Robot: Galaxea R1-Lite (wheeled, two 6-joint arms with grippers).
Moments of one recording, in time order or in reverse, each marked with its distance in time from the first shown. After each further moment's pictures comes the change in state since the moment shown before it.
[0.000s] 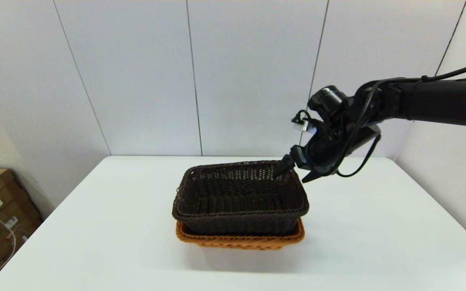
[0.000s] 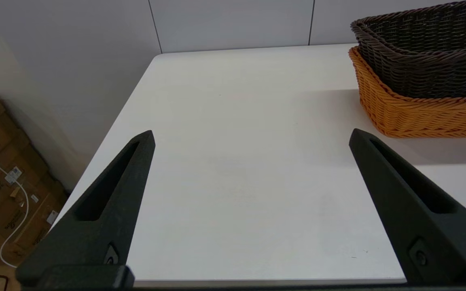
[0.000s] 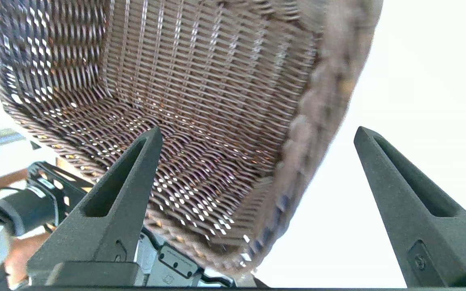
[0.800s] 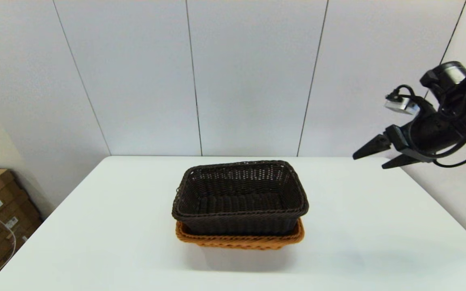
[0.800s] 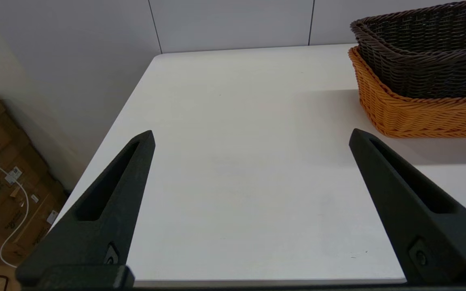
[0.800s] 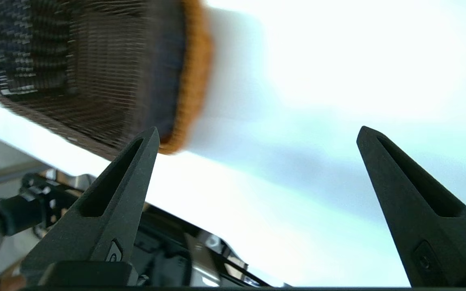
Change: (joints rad) left arm 0.000 0.000 0.000 0.000 0.001 -0.001; right arm -0.430 -0.243 0.152 0.101 0.119 -0.279
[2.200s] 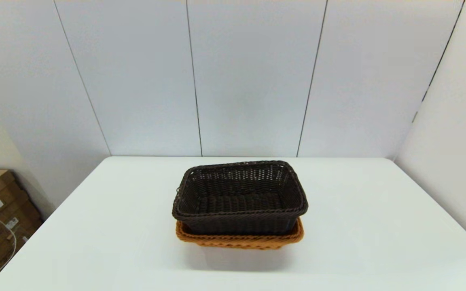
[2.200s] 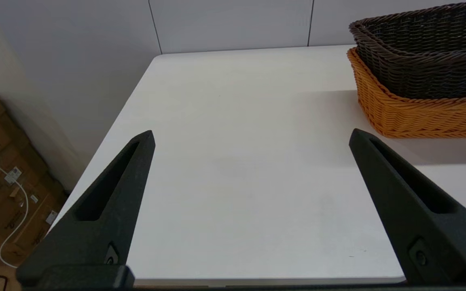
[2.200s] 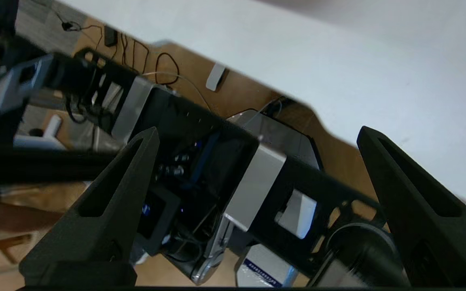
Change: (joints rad) left arm 0.000 0.000 0.000 0.001 0.000 -0.003; right arm -0.054 -1.072 0.586 0.349 0.222 -0.226
